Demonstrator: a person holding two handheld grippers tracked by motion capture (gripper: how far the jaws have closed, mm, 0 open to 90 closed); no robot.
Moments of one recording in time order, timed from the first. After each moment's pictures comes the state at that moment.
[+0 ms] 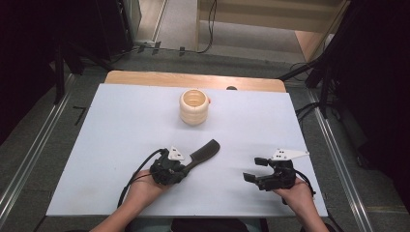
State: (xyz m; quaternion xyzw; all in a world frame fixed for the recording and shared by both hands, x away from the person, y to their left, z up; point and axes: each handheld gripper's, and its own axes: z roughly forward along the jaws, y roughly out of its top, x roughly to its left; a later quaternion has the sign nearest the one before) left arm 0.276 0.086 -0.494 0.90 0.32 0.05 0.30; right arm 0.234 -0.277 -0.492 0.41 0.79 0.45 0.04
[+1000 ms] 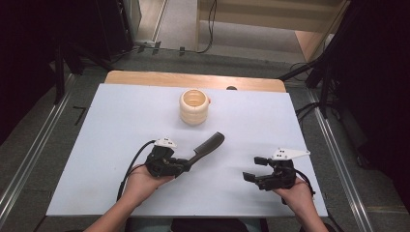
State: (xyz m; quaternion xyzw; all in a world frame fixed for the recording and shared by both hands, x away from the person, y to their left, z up) left arm 0.291 0.098 -0.471 0.85 0.34 -0.05 0.39; right arm 0.233 -0.275 -0.486 0.41 0.79 0.46 0.04
